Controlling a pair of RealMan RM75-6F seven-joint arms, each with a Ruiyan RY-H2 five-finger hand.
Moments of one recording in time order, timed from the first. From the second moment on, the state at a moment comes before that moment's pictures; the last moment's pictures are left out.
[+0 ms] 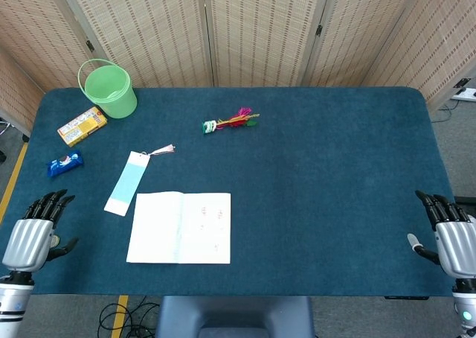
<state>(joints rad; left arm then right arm) -0.19 -1.13 -0.08 -1.64 1.51 1.42 0.14 0.05 -1.09 0.07 -1.62 -1.52 1.54 -0.08</state>
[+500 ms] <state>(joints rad) -0.40 -1.18 -0.14 -1.51 1.48 1.14 0.00 0.05 -1.08 0.06 -1.65 -1.55 1.55 -0.10</state>
